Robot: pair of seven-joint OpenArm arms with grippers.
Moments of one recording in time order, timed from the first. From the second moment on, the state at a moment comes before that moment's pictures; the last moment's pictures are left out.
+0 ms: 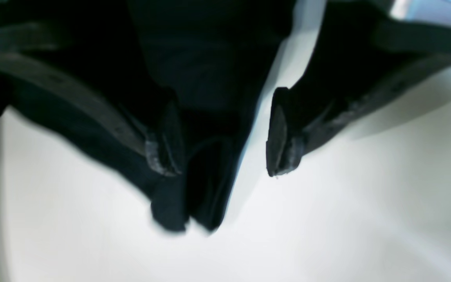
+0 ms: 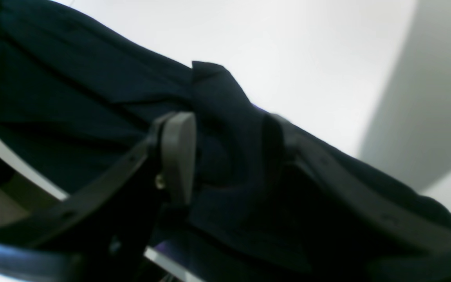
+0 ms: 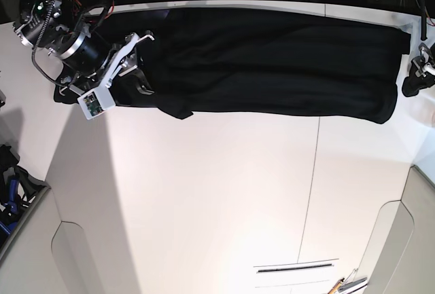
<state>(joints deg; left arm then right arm) 12.7 -29.3 -46.0 69.9 -58.2 -35.9 56.0 -20.2 9.2 7.8 127.1 25.8 26.1 -61.7</state>
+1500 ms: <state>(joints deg) 13.1 -23.0 -39.3 62.3 -56.8 -37.2 42.9 -20.2 9.2 7.8 127.1 25.9 26.1 -61.7</state>
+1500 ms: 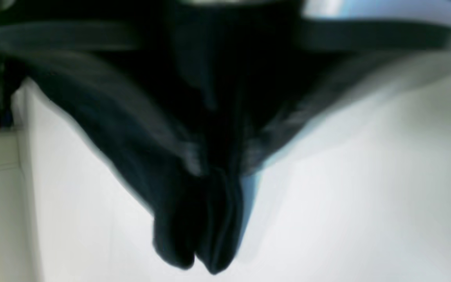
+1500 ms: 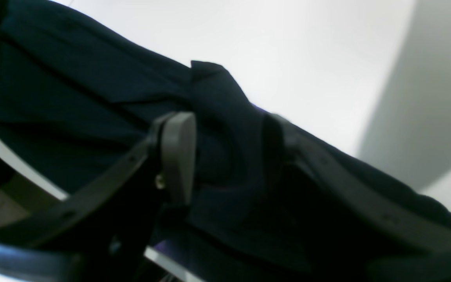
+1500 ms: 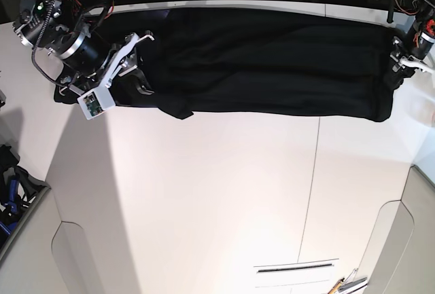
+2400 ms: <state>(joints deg) 13.6 -22.1 -38.9 72.6 -81.1 -35.9 68.6 -20.2 9.2 8.8 127.1 17.6 21.3 -61.5</state>
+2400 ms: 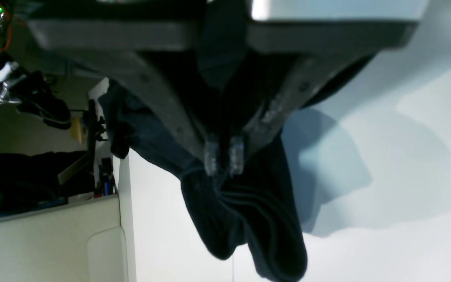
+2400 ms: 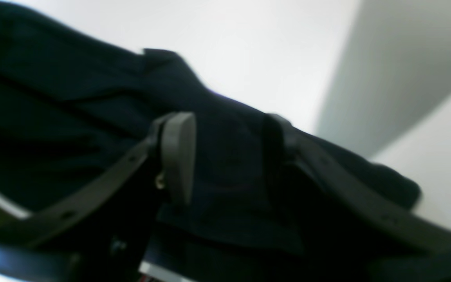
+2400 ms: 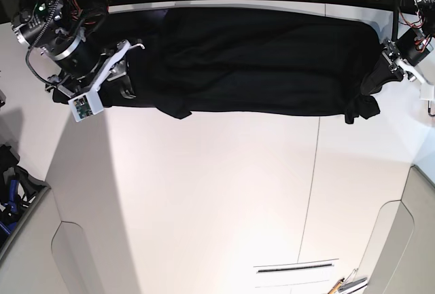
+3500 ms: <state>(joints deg) 15.1 -10.4 -15.1 92.7 -80.2 -35.9 67.7 -20.3 9.2 10.7 127.1 4.0 10.7 -61.5</state>
